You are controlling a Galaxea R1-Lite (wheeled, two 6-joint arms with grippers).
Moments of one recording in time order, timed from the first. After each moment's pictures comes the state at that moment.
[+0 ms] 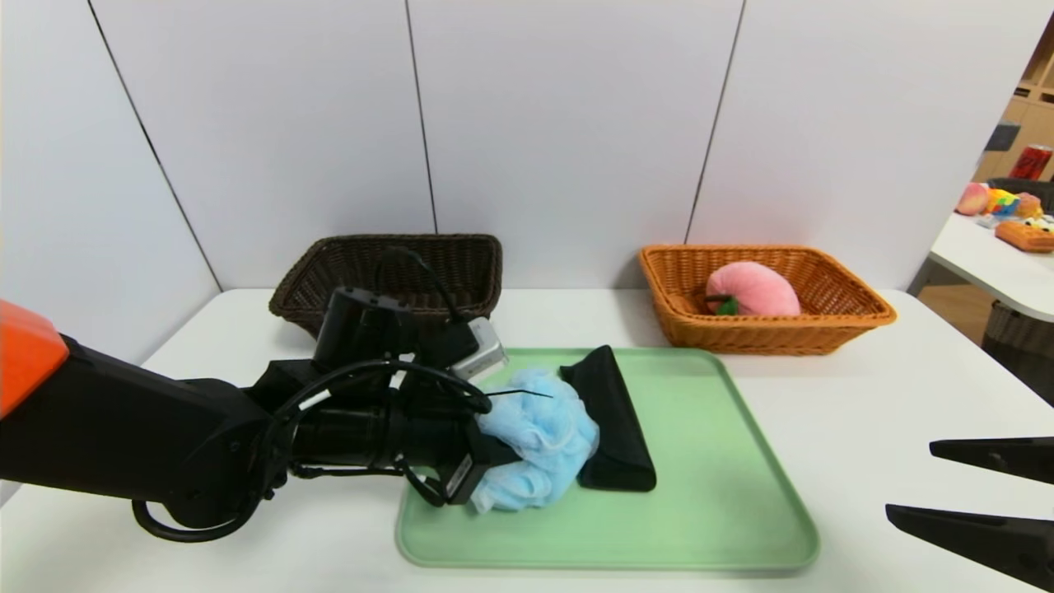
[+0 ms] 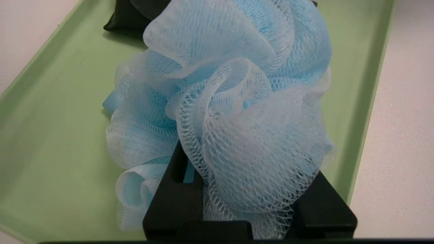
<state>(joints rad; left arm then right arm) -0.59 1.81 -0.80 -0.47 -0.49 0.31 0.10 1.01 -0.70 0.34 0.46 -0.17</state>
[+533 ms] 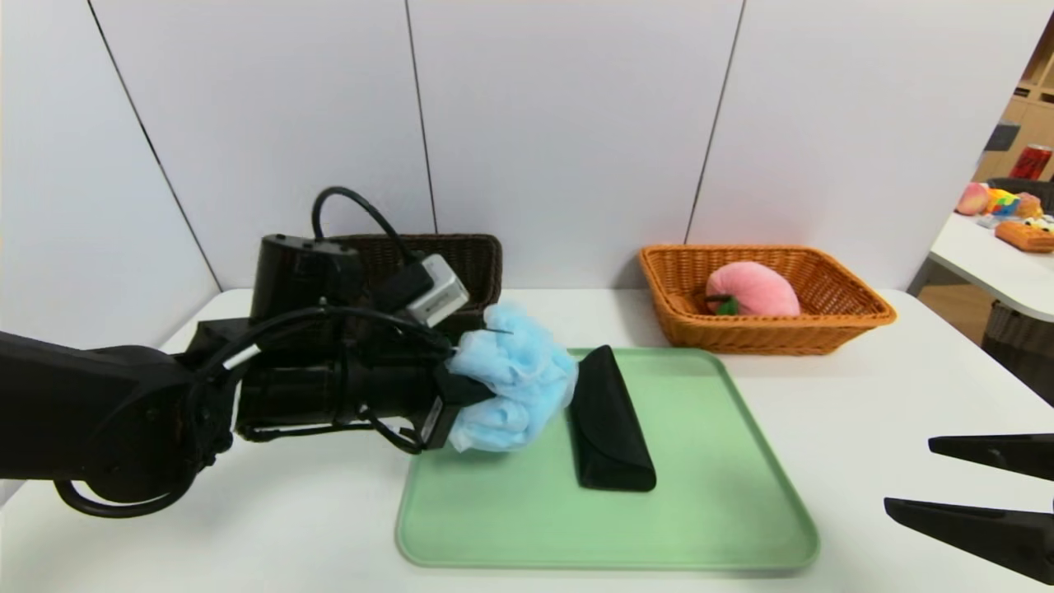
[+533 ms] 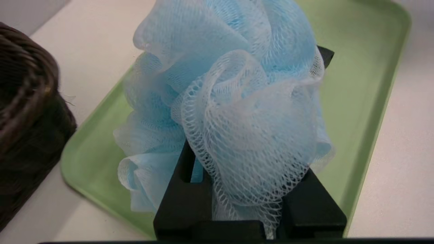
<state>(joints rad) -0.51 1.69 -0.86 -0.45 -0.46 0.26 0.10 1.02 -0.71 0.33 0.47 -0.16</state>
